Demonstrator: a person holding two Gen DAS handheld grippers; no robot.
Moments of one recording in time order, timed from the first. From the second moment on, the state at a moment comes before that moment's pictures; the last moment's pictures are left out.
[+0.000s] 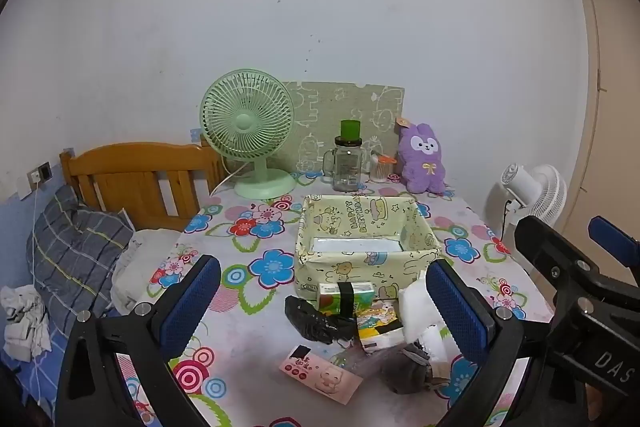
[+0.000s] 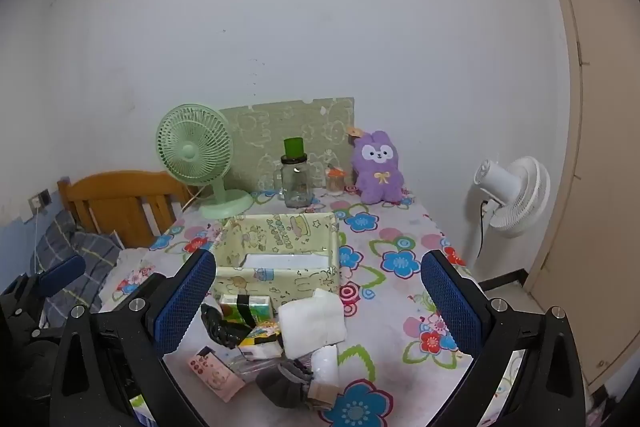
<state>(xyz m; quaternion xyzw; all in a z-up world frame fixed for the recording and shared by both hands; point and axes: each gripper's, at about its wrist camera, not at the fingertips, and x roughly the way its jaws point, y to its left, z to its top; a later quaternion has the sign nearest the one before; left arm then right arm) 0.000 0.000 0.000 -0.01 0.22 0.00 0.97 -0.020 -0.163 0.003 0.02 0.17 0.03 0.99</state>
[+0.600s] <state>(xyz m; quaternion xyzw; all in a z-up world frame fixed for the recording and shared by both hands) 0.000 0.000 0.000 -0.02 0.22 0.01 0.98 -0.022 -0.159 0.005 0.01 0.17 0.03 0.98</state>
